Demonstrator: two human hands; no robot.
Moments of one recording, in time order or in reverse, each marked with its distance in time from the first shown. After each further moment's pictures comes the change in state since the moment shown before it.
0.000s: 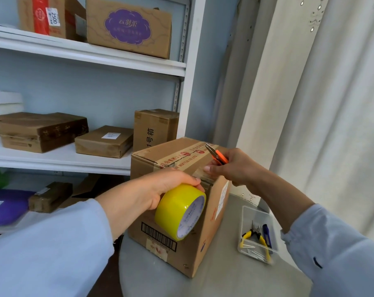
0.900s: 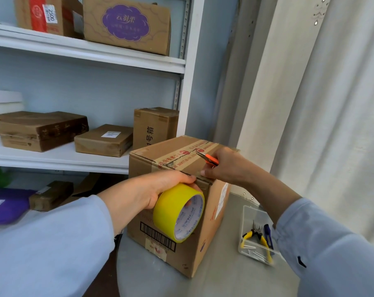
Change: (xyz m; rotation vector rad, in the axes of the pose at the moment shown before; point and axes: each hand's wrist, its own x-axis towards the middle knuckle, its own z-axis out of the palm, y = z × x) left_hand 0.029 -0.010 -0.004 -0.038 -0.045 -0.127; right_hand 0.032 0.013 0.008 -0.400 0.010 -0.099
